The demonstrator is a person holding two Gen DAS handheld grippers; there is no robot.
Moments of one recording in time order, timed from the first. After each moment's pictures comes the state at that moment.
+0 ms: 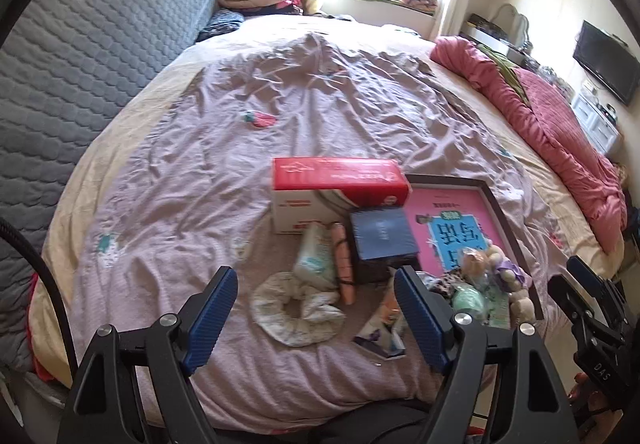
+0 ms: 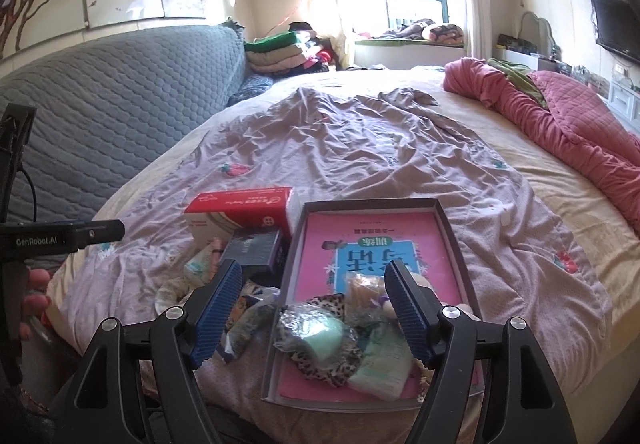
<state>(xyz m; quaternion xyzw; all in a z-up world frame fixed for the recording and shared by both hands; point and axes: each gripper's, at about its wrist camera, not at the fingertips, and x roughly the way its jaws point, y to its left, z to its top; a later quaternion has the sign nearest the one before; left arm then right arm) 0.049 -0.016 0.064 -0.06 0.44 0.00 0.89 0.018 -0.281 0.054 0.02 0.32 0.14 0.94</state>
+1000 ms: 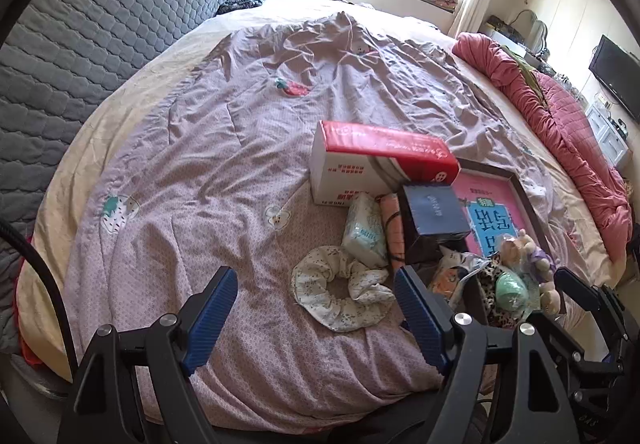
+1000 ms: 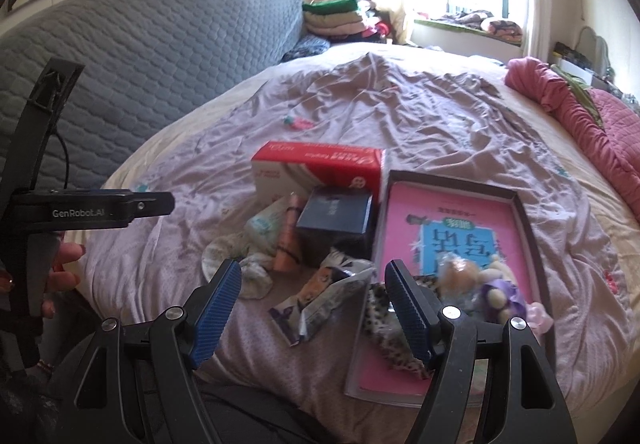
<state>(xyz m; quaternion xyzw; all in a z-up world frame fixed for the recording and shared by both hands) 0.048 0.031 0.013 -0.09 0.47 0.01 0.88 0.023 -0.187 0.020 -0.04 0.37 0.22 0.90</state>
